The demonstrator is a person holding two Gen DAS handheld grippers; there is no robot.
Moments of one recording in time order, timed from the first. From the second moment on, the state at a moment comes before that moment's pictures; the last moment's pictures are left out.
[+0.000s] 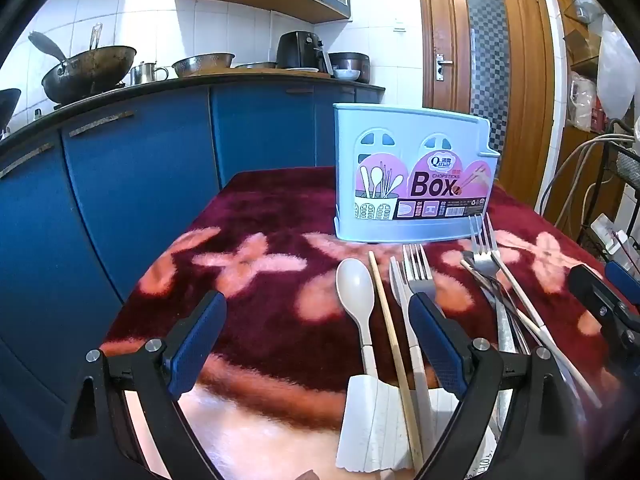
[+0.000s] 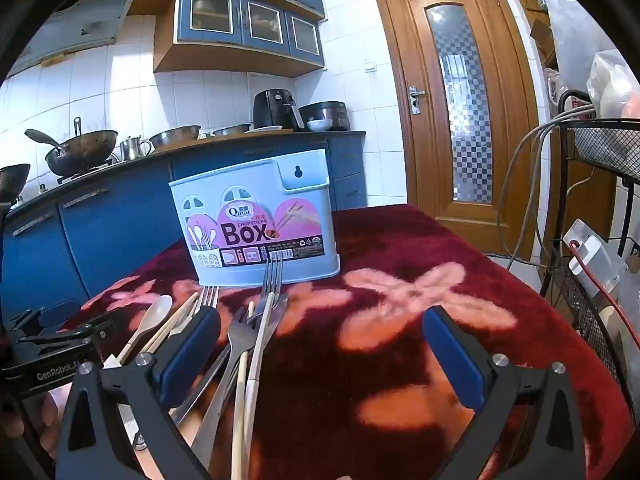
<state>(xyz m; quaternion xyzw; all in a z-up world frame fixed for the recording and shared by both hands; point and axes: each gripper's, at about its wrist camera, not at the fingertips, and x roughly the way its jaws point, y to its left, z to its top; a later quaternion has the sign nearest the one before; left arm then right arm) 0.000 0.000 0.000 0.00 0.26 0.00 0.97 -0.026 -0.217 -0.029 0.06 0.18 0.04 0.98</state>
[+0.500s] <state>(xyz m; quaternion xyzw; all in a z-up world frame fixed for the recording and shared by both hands) -0.001 -0.001 0.000 0.00 0.26 0.00 0.97 -0.026 -0.217 -0.029 0.06 0.18 0.04 0.98</state>
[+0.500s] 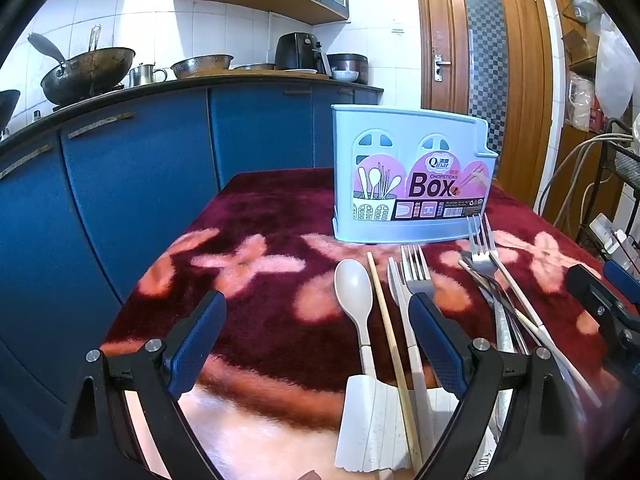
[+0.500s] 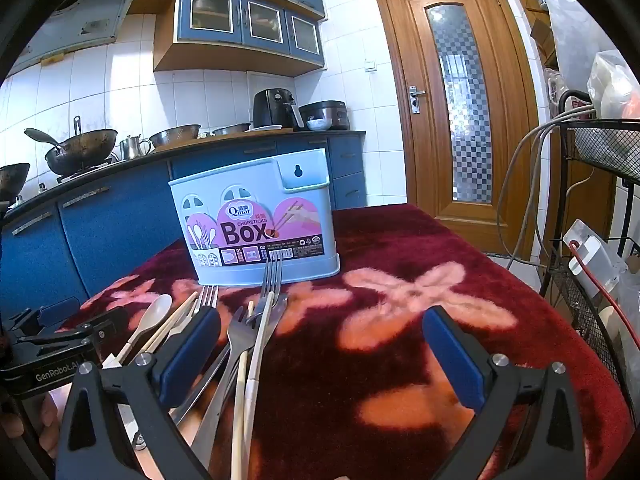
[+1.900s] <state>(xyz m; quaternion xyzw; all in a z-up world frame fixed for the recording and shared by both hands) -0.002 -0.003 0.003 0.00 0.25 0.00 0.97 -0.027 -0.216 -0.029 0.06 0.18 0.04 0.98</state>
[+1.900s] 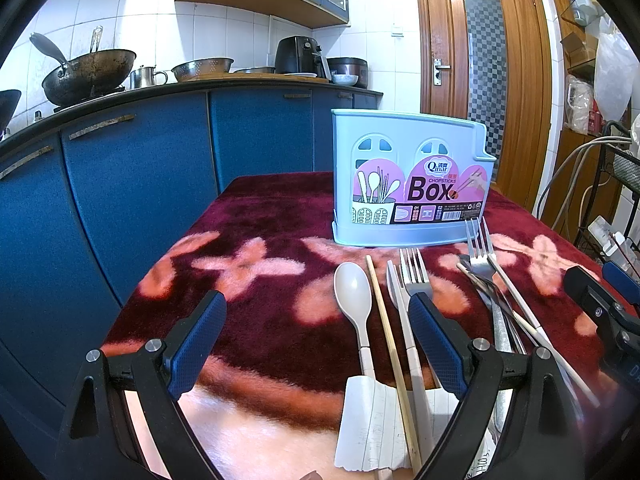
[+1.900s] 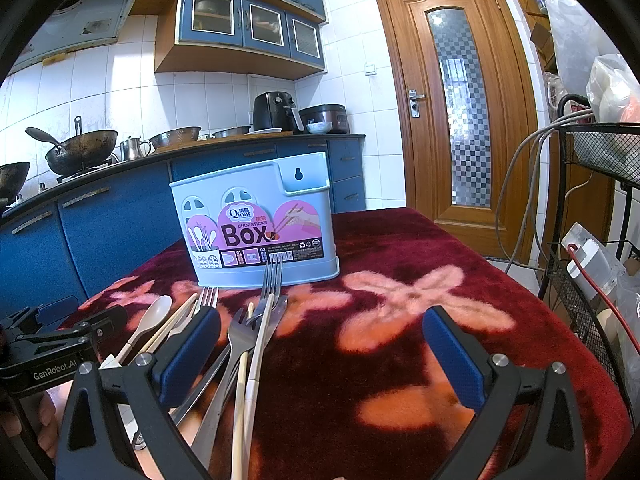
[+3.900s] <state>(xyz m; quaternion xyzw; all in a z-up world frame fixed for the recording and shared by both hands) 0.028 0.018 0.019 0.01 0.33 -0.03 0.94 0.005 -0.199 -0.014 0.01 0.30 0.09 0.95</state>
